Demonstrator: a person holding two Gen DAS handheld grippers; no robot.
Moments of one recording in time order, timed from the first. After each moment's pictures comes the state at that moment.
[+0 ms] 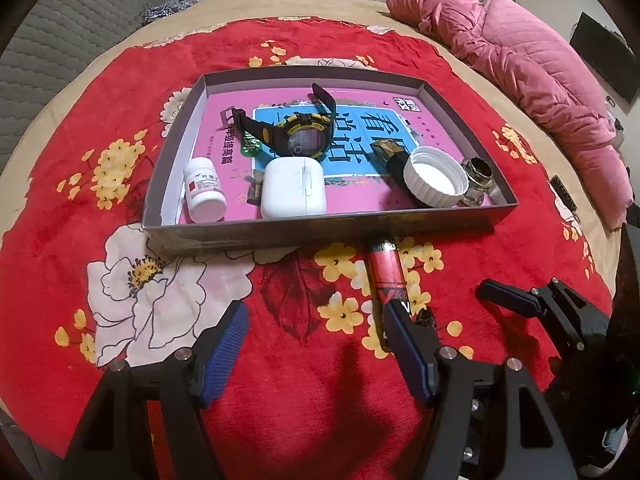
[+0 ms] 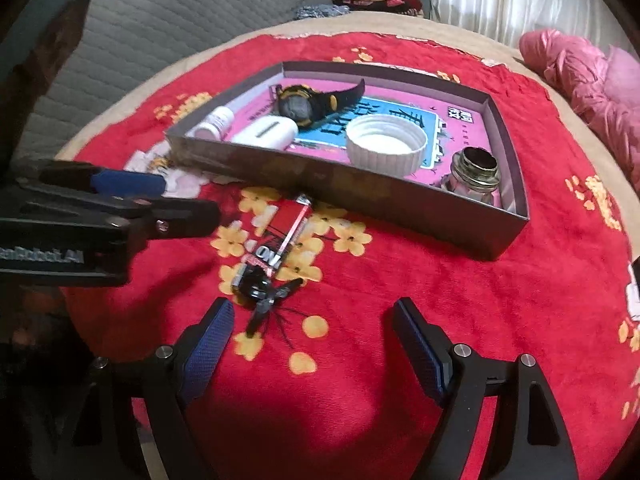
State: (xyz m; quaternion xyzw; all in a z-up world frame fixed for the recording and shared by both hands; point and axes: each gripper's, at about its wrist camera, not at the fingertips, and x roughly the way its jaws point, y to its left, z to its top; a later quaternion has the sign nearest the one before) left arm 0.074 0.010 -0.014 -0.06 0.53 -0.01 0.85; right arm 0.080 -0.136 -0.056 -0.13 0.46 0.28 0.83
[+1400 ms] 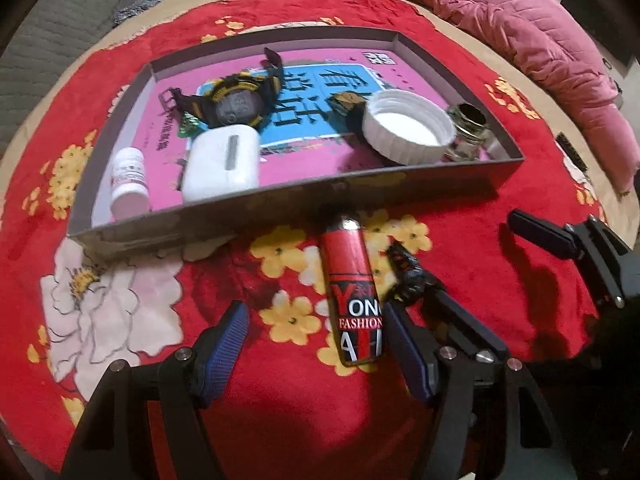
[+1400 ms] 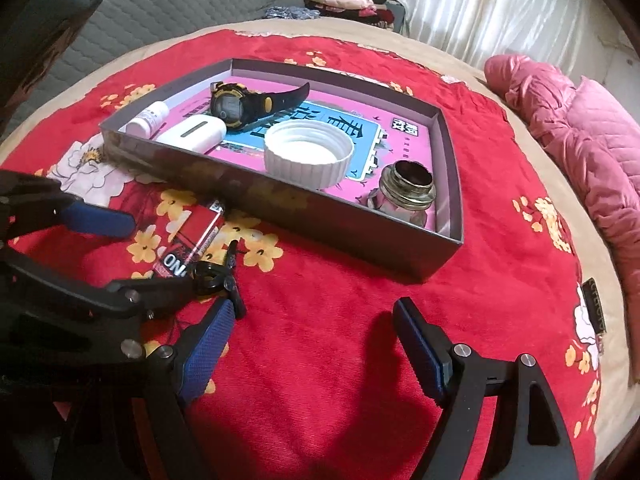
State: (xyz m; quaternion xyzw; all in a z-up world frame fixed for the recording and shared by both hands) left arm 0.095 -0.031 -0.049 -0.02 0.56 -0.02 0.83; right arm 0.099 -0.149 -0.061 -0.19 0.43 0.21 0.85
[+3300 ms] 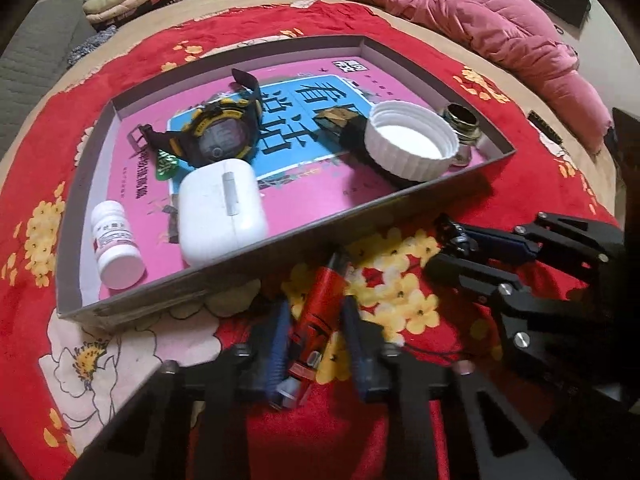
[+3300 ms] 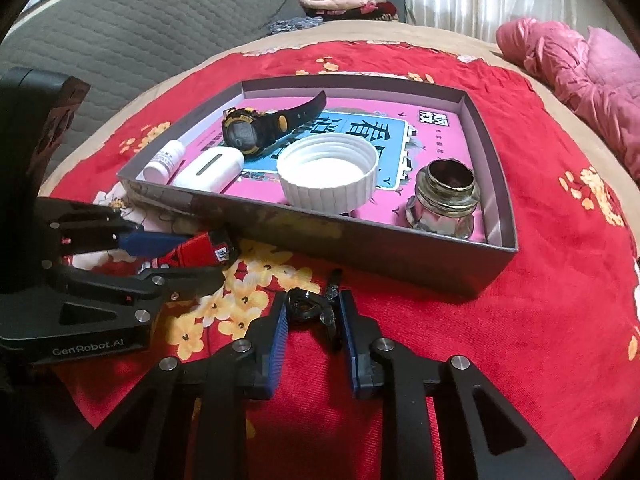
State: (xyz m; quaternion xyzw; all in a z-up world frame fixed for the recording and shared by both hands) left arm 0.110 -0.013 -0.054 0.02 0.54 -0.12 0.83; right arm 0.121 -0.147 -0.066 -0.08 0.45 0.27 0.85
